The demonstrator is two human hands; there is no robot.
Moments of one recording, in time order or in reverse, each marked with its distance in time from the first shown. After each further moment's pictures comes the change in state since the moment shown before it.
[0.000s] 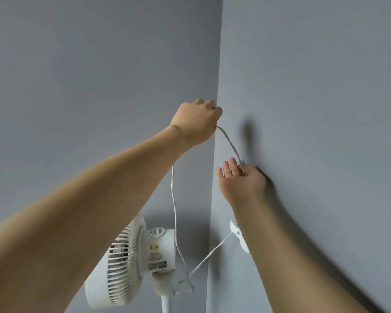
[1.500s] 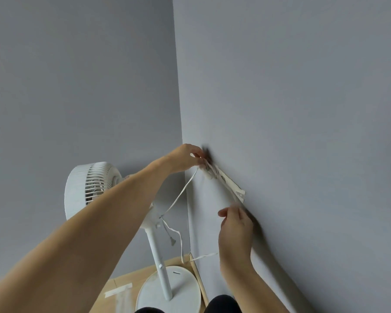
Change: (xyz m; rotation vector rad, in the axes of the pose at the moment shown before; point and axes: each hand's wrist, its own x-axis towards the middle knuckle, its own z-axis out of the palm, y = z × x) left_hand -0.125 0.146 0.091 -1.081 -0.677 -0.354; right_hand -0.164 0.018 -0.187 -1.084 0.533 -0.406
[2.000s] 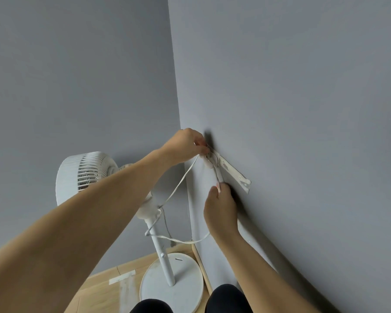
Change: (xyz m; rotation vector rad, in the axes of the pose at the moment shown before) left_hand 0.004 0.000 0.007 0.111 0.082 0.059; right_hand 0.048 0.025 0.039 -0.329 -0.149 -0.118
